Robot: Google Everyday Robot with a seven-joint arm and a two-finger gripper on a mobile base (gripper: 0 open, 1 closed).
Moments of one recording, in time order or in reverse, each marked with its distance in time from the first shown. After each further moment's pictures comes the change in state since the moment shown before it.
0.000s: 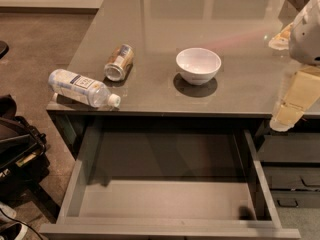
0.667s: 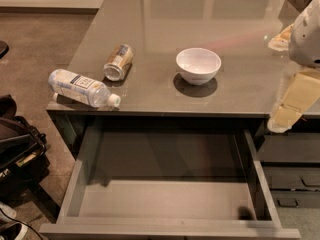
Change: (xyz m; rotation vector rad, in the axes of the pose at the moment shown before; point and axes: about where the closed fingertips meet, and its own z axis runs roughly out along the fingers) arm -0.004 0.002 0.002 0.007 -0.022 0.003
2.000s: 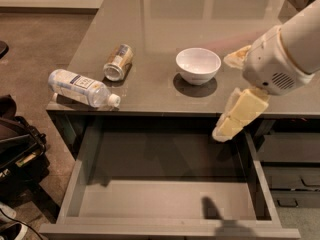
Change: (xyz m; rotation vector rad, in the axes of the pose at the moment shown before) arm -0.072 0.023 0.046 -0.054 -0.324 0.033
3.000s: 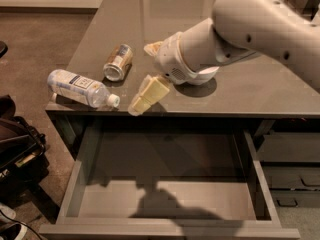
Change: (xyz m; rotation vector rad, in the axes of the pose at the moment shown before) arm -0.135 -0.036 0.130 -0.042 -0.353 -0.119
